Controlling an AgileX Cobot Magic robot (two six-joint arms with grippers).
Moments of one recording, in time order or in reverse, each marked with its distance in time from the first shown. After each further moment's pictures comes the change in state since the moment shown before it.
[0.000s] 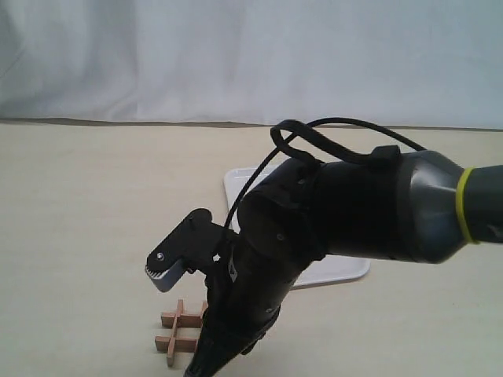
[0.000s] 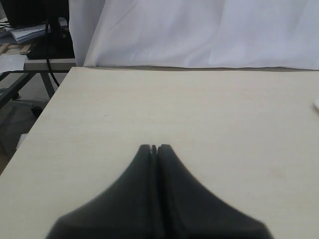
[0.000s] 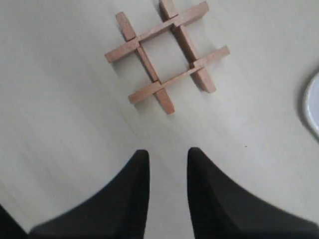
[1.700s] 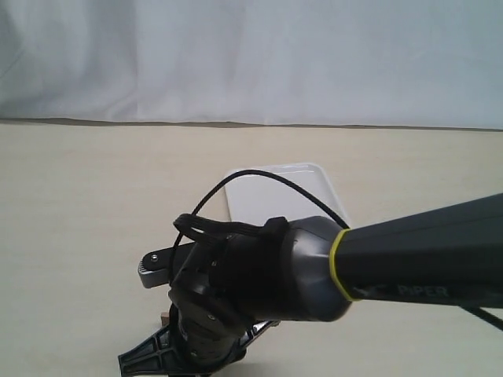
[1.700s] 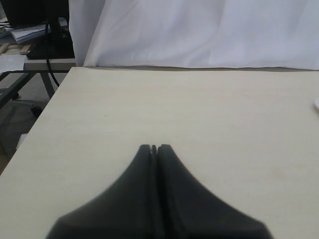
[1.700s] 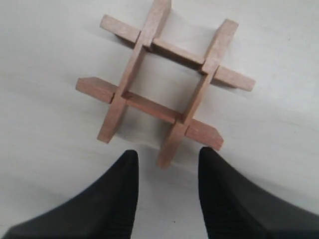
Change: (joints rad) left arm 0.000 0.000 0.000 0.000 0.000 0.000; right arm 0.126 0.188 -0.051 -0.186 -0.112 0.915
